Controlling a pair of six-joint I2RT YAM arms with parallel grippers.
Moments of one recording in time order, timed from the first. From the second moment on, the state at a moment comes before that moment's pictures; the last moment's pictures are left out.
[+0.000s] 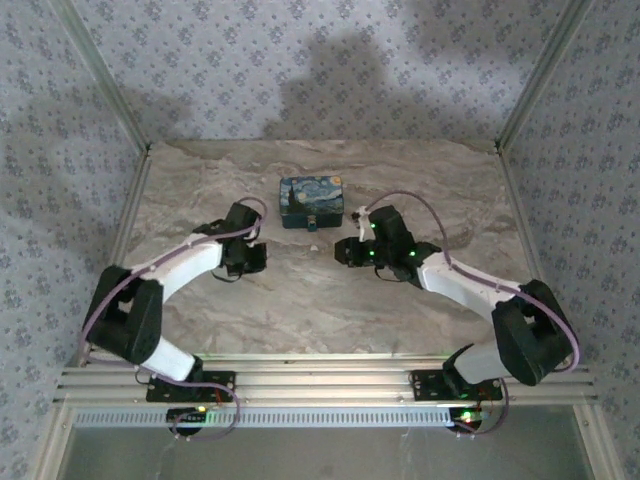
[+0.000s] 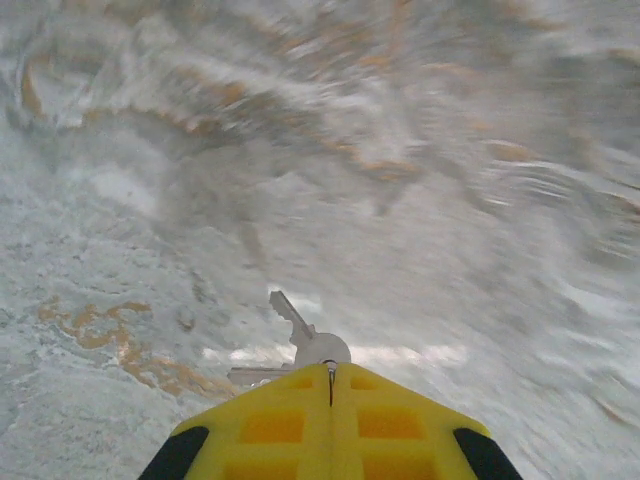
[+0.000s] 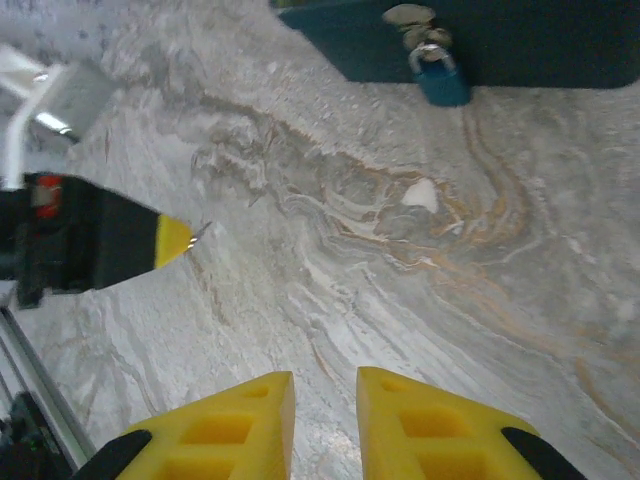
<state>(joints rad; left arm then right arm) -0.43 1.46 0.90 -0.61 0.10 -0.47 0.57 1.37 0.77 -0.06 -0.34 0.56</state>
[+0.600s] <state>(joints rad) -0.45 1.14 0.89 -0.42 0.58 -0.13 0.46 1.06 0.73 -0.02 -0.47 0.66</state>
